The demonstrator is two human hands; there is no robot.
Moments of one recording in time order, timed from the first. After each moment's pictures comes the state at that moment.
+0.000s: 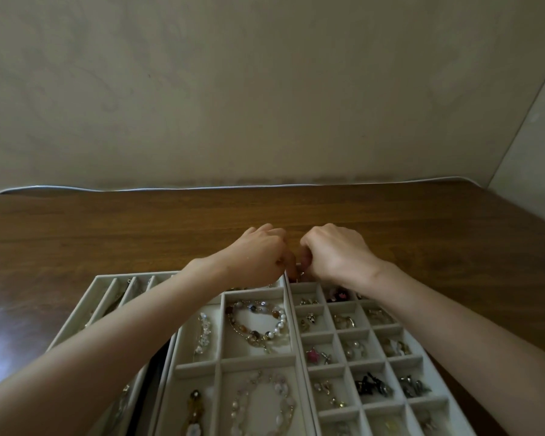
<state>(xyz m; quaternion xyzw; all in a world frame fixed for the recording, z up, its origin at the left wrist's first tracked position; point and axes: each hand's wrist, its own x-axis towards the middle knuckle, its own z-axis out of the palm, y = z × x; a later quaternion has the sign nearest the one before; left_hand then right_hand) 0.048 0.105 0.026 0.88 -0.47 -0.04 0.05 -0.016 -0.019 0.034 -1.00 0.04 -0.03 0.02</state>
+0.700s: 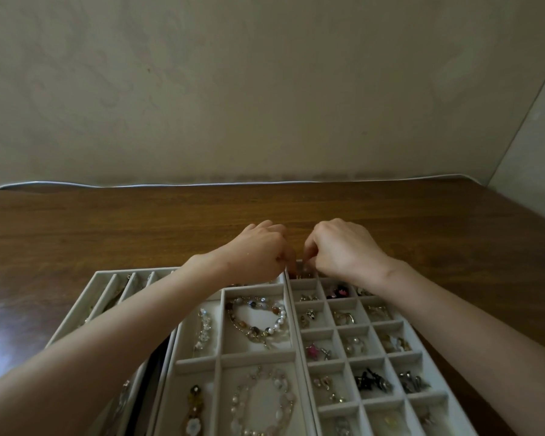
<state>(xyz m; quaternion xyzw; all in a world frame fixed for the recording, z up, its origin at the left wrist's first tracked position) 0.046 0.106 0.027 0.88 -0.47 -0.04 0.04 -0.020 -0.028 0.033 -1.00 0.02 -0.05 0.04</state>
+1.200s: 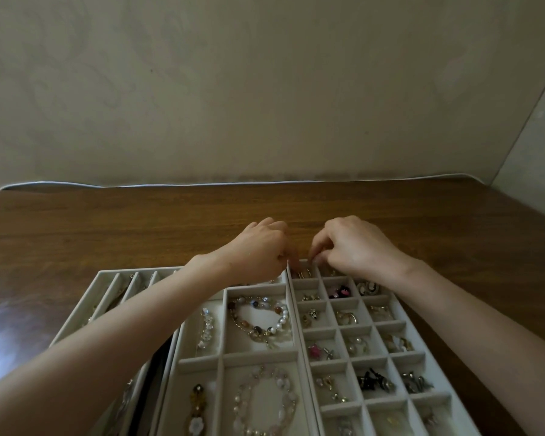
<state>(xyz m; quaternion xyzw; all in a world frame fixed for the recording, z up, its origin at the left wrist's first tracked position) 0.049 0.106 0.024 0.88 -0.47 -0.02 0.06 -0.026 -0.041 0.040 -1.00 0.01 -0.03 0.09</state>
